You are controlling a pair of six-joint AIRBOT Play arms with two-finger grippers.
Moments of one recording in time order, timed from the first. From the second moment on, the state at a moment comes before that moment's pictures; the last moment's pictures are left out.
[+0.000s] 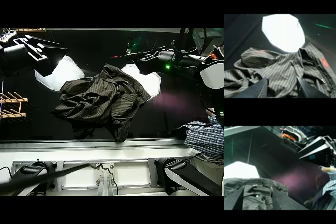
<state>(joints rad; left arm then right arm) -0.12 -0.92 1.32 0.67 -0.96 -0.91 0.31 -1.03 1.38 -1.15 0.95 1.35</state>
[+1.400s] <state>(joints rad) -0.15 -1.25 1.29 0.87 -1.07 -1.18 0.31 -1.03 1.38 -1.14 0.87 1.35</state>
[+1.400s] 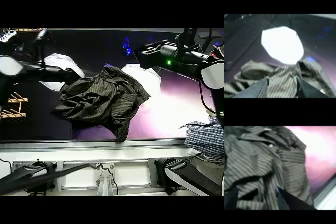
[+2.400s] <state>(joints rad) -0.36 -2.09 2.00 0.99 -1.02 -1.35 0.05 -1.06 1.21 -1.42 1.13 1.49</state>
